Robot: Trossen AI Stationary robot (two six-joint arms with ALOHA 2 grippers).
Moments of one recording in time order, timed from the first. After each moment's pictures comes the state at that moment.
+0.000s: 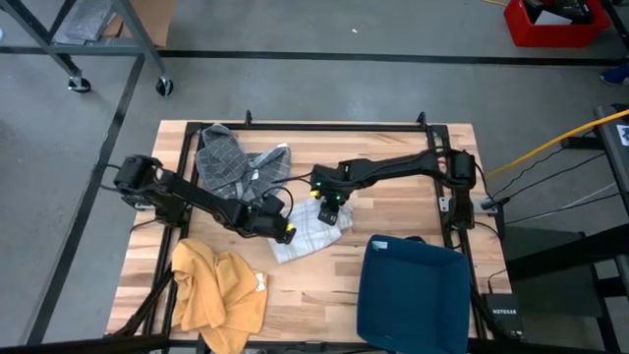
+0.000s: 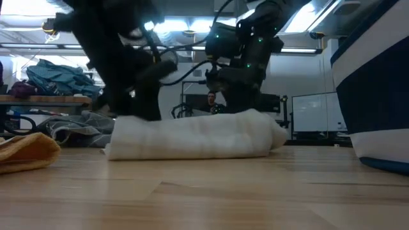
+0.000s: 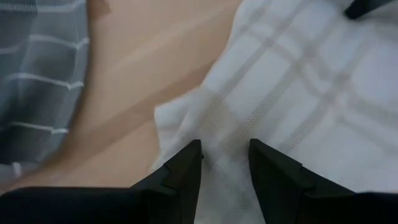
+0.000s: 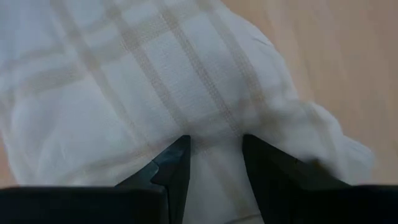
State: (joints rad) left arm -0.23 1.63 0.84 -0.31 -0.51 -1.09; right arm -0.14 1.95 1.33 -0.60 -0.17 0.23
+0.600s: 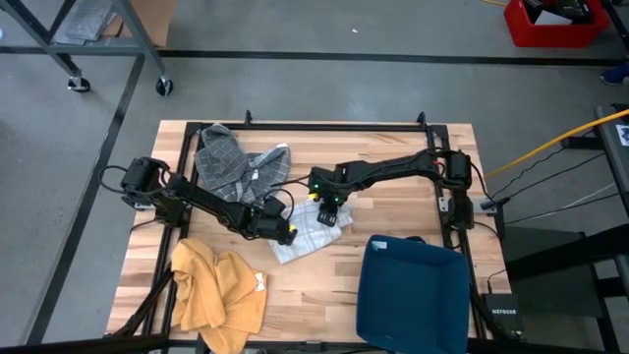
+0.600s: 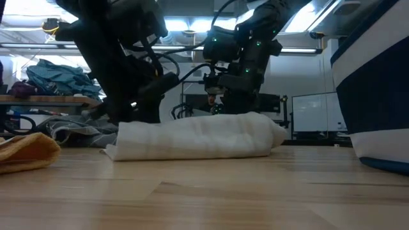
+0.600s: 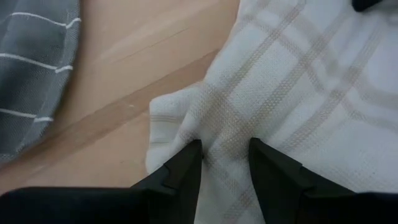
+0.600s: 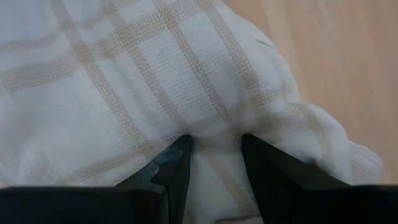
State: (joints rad) left arm -0.24 1.67 0.84 -0.29 -0.50 -1.13; right arm -0.14 1.97 1.33 -0.60 -0.12 0.18
